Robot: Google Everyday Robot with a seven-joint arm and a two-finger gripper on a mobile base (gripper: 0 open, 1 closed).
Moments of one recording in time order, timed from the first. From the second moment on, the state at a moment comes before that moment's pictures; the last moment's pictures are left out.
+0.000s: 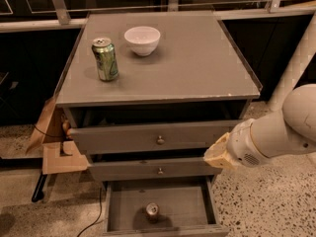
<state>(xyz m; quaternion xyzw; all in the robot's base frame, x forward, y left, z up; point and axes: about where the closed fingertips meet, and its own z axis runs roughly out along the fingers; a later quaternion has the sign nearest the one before) 0.429 -0.155 0.760 -0.52 0.80 0.14 0.26</state>
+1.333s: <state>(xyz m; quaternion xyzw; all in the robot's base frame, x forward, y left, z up) 0.398 -0.124 0.513 -0.50 0.79 0.23 0.26</state>
